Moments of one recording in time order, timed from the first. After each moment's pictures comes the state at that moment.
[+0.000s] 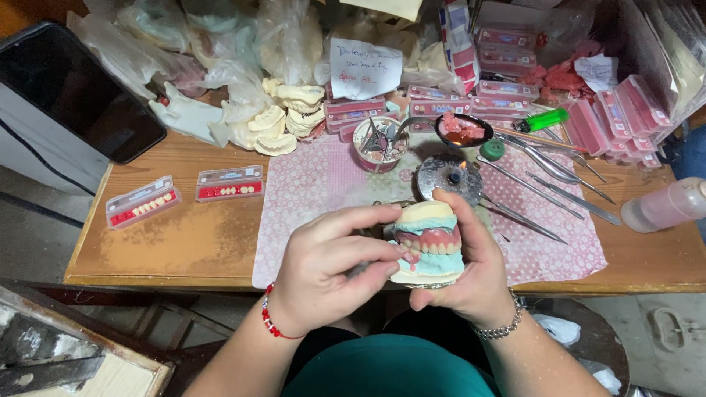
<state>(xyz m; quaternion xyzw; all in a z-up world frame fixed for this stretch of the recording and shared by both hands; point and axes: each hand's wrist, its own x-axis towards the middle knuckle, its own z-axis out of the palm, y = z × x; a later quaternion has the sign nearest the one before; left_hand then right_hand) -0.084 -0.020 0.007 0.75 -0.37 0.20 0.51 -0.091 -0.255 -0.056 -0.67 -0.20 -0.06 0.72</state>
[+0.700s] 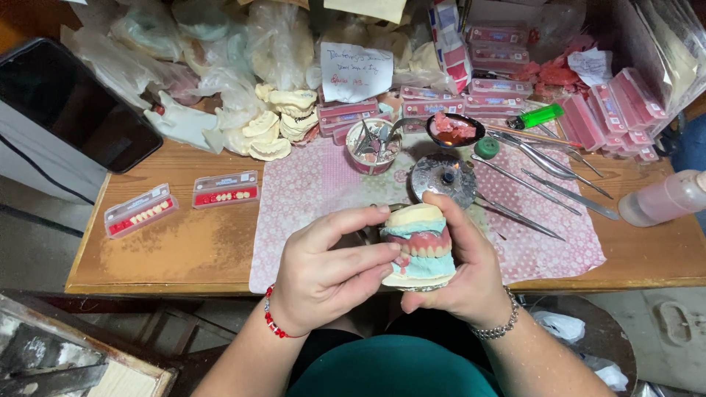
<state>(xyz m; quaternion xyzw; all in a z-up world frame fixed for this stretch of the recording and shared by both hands) -0.080 -0.021 -0.002 0.74 -0.42 0.25 0.47 -0.088 -0.259 -0.050 -0.74 -0.24 -0.11 0.62</state>
